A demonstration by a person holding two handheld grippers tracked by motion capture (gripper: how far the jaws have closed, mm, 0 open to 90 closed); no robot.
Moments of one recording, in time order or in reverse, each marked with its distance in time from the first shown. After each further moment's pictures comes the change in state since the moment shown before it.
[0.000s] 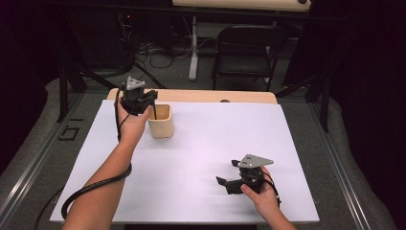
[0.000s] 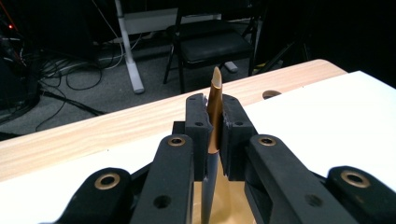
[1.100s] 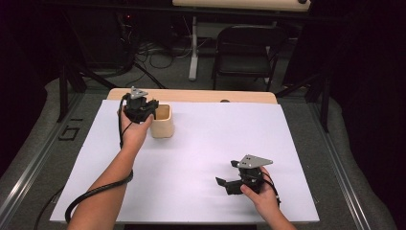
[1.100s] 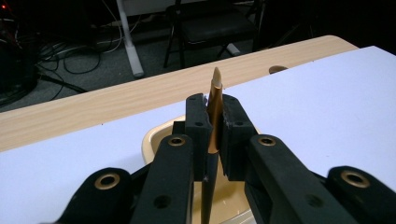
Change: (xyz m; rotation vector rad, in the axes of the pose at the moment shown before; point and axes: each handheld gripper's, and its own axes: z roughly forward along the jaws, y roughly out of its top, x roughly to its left) left arm 0.001 -0.029 0.015 0.054 0.005 -0.002; right arm 0.000 -0.001 0.001 0.005 0.010 -0.002
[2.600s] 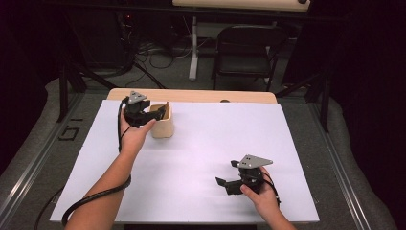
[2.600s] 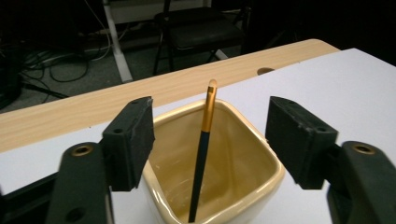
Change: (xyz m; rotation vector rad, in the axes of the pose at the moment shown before) left arm 0.003 -0.012 -0.001 -0.034 -0.060 0.006; right arm 0.000 0.000 0.000 -0.001 0.000 -0.001
